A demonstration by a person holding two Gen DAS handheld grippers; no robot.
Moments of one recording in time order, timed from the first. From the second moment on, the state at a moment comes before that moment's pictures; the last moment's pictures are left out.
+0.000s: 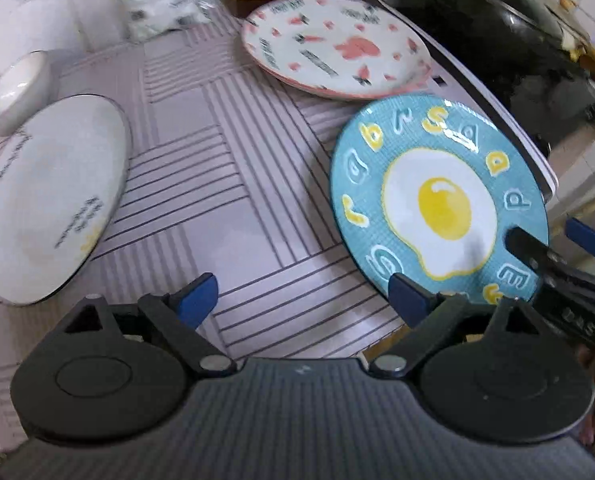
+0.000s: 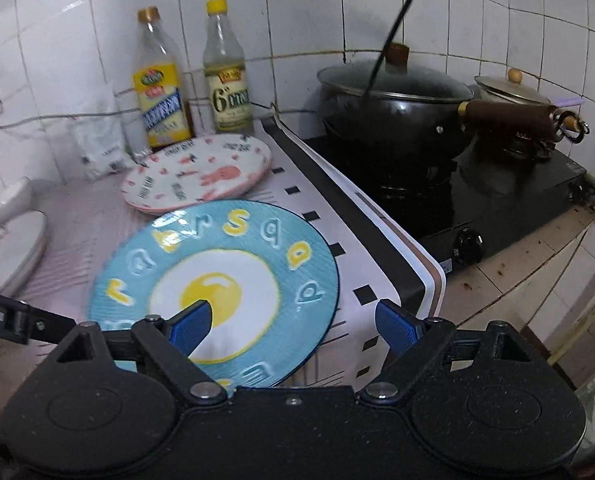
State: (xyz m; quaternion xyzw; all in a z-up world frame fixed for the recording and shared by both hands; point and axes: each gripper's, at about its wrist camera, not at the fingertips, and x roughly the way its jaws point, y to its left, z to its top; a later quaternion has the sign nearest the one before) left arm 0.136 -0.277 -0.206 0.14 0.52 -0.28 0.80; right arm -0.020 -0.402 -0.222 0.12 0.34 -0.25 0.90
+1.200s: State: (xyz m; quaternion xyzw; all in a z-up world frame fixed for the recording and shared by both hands) left arm 0.162 -0.286 -0.235 0.03 0.51 -0.33 0.79; right arm -0.021 -0.439 -0.254 0.19 0.31 -0.21 0.91
